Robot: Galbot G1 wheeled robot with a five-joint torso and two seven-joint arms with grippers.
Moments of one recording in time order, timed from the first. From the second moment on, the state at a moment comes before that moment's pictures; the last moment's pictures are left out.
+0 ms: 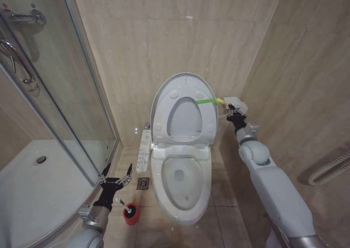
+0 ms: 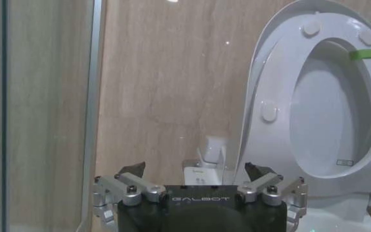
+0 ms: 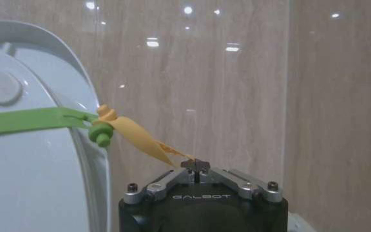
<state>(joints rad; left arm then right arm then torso) 1.47 -1.22 -0.48 -1.93 -0.40 -0.14 -0.01 -0.70 1.11 0.41 1.53 0.43 -0.05 0.11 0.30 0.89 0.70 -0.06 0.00</state>
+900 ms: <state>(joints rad) 1.47 -1.22 -0.48 -1.93 -0.40 -0.14 -0.01 -0.54 1.13 0.29 1.40 0.45 0.00 0.10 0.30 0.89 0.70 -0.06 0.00</state>
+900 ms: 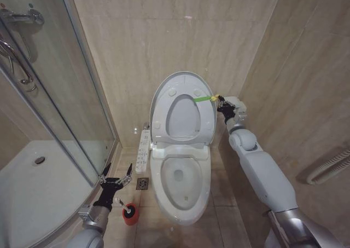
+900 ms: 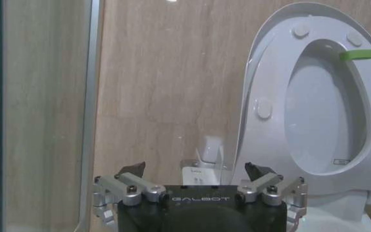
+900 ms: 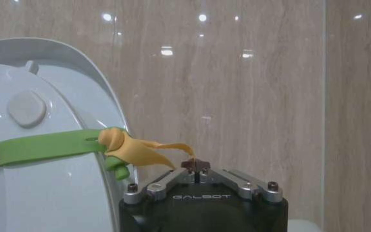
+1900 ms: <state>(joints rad) 1.47 -1.22 -0.48 -1.93 -0.40 -0.14 -0.01 -0.61 1.10 0.35 1.47 0.53 0.05 0.01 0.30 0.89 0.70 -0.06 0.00</state>
